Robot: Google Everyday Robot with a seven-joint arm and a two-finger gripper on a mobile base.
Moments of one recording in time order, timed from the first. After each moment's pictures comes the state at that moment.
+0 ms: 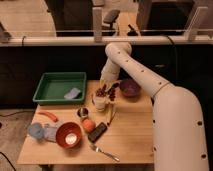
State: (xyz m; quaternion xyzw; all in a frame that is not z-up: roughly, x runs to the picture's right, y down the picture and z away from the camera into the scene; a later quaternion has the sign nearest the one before) arm -0.001 -0.013 0.840 -0.25 -0.29 -0.39 0.84
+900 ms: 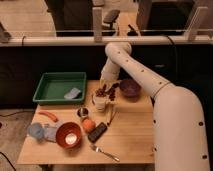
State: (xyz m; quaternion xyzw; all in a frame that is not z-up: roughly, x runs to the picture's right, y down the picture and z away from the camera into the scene) arm -0.003 -0.015 0.834 -0.25 -0.29 -0.41 0.83
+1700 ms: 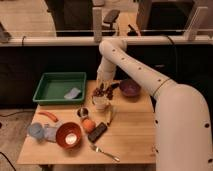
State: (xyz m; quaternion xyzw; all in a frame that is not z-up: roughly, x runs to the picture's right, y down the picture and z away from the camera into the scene) arm -0.018 -0.018 0.807 -0.24 -0.27 -0.45 0.81
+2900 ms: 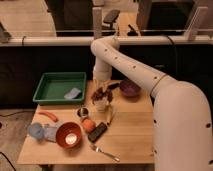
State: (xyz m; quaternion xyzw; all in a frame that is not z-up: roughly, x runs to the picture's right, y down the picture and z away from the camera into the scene) arm -0.025 -0.016 0.792 -0.26 -0.23 -0.47 0.81
